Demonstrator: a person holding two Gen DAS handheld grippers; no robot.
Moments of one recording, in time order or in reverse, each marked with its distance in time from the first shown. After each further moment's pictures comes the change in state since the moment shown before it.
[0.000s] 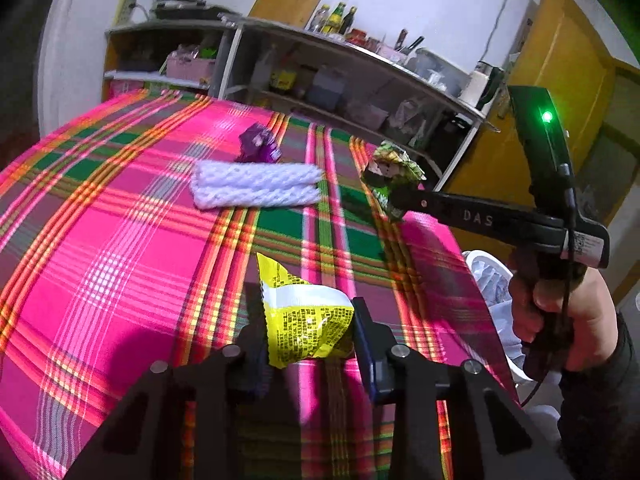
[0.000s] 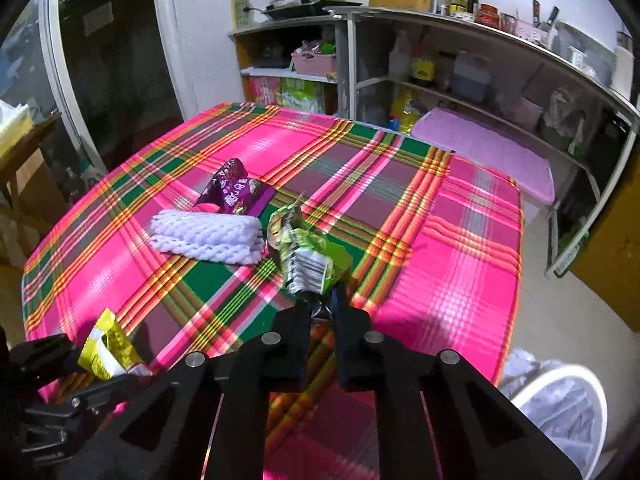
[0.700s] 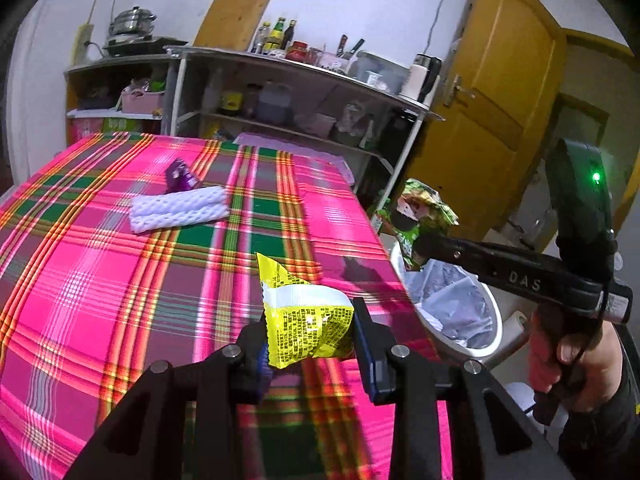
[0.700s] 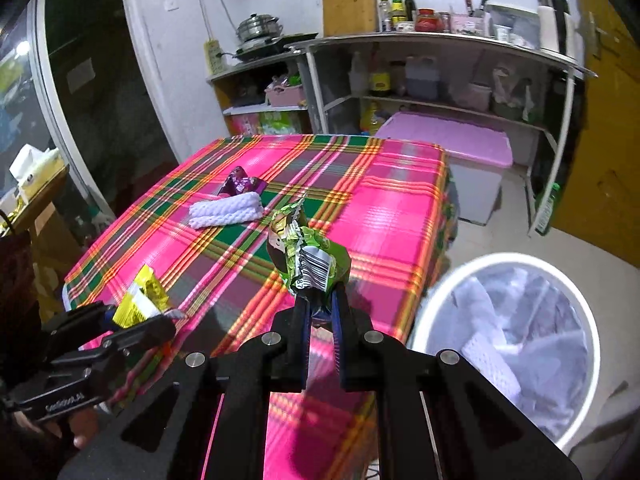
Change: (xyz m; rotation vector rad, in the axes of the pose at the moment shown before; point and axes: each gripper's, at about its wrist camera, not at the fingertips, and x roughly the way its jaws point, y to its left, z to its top) left arm -0.040 -0.075 -0.012 0.131 -0.030 -0.088; right arm -0.121 -0.021 -0.087 0.171 -0.108 0.000
